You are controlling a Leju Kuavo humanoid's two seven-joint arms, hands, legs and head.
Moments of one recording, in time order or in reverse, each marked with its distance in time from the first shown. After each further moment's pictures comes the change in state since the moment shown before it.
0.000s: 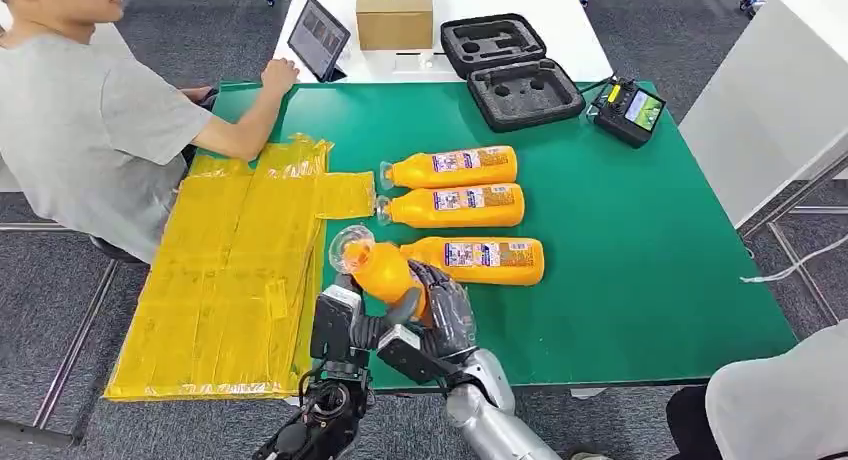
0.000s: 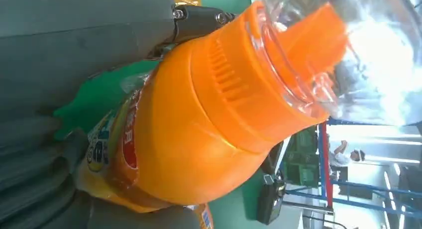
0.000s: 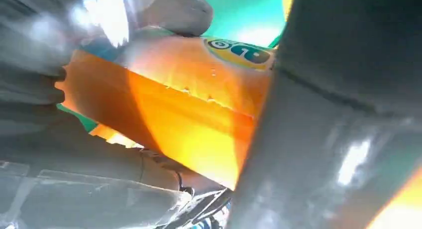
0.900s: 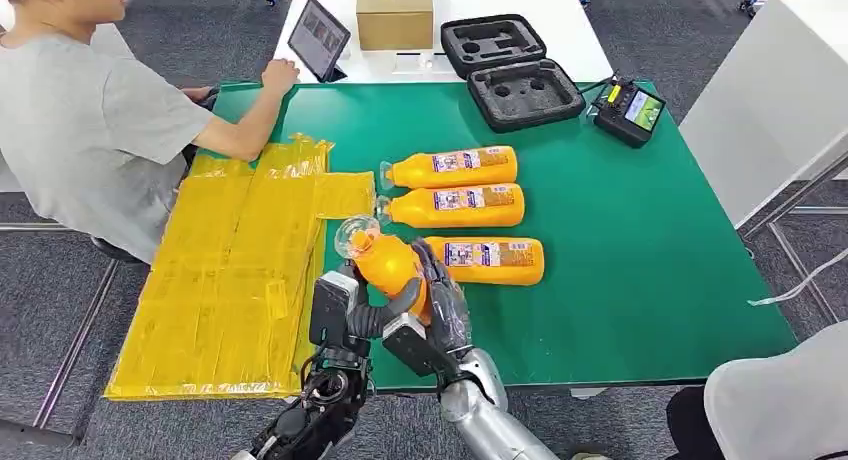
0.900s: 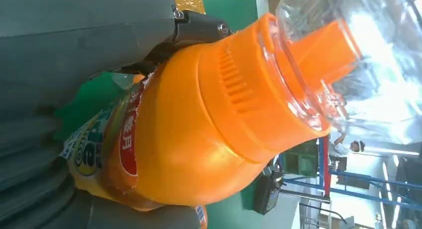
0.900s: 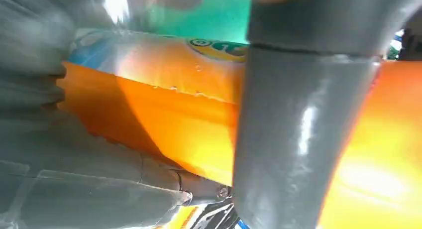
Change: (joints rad) left arm -0.054 0.000 -0.011 0.051 0.081 -0.055 0.000; right arm -0.012 0.011 0.033 0.001 -0.198 0.041 -0.028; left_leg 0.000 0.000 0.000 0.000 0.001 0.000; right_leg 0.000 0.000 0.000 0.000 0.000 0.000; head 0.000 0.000
